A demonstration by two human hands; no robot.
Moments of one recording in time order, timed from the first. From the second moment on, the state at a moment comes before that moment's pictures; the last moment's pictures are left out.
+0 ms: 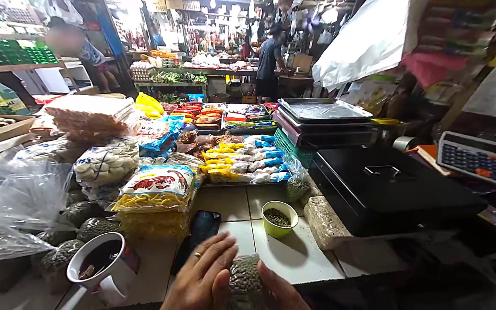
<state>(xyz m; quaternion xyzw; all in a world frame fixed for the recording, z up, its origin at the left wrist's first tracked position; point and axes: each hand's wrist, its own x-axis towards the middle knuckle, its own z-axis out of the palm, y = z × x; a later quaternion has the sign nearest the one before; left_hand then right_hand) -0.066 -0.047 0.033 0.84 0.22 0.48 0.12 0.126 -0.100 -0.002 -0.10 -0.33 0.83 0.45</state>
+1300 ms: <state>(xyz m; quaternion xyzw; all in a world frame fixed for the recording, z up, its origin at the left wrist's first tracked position) -0.062 -0.039 0.035 0.81 0.31 0.29 0.41 0.143 -0.086 -0.008 -0.30 -0.69 0.22 0.62</state>
